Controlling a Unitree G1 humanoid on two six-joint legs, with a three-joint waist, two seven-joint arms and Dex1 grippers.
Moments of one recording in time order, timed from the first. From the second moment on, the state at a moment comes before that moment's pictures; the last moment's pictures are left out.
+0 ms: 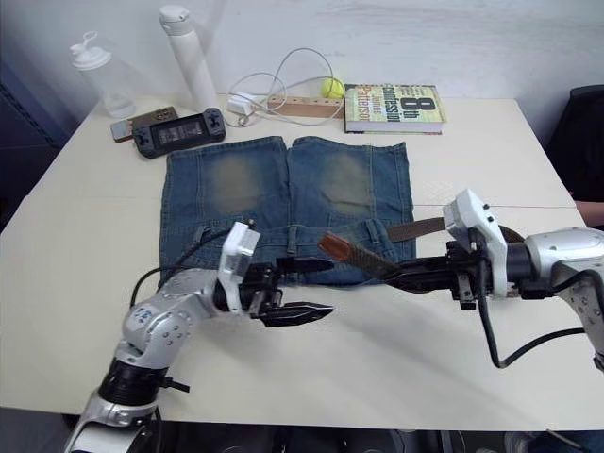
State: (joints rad) left arm -0.38 0.29 -0.16 -0.24 -0.70 0.60 -0.93; right arm -0.36 -1.08 -0.17 -0.35 0.89 0.87 1.23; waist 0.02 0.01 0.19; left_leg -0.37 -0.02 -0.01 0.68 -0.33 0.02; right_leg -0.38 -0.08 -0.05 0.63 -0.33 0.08
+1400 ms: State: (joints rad) left arm -0.67 0.02 -0.09 0.06 -0.75 0.79 -0.75; right arm 0.16 -0.86 -0.94 -0.35 1.42 1.23 0.81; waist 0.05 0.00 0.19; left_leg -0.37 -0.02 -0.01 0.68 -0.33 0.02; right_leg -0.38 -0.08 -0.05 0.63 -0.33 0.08
